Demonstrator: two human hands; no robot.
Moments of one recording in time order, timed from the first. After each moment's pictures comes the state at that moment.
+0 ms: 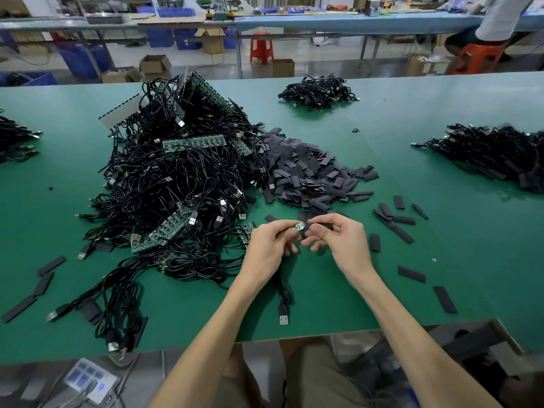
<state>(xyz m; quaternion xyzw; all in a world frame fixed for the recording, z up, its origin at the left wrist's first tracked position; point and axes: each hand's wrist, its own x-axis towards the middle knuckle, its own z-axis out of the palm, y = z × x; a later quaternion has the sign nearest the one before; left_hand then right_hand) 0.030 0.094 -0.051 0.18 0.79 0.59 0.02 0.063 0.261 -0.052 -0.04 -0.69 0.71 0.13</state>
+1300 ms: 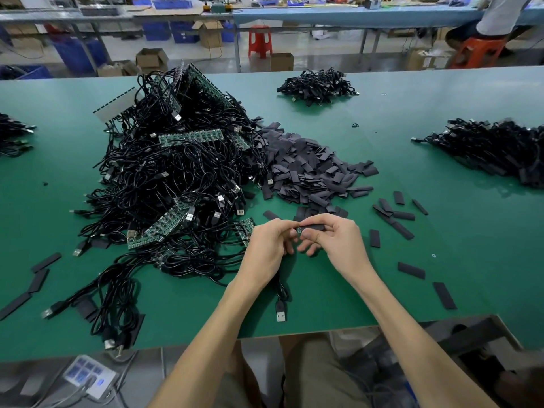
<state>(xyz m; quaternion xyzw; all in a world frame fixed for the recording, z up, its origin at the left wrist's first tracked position) 0.033 0.093 -0.059 0.24 0.83 0.50 -0.04 0.065 0.259 -0.054 0.00 -0.73 0.68 0.09</state>
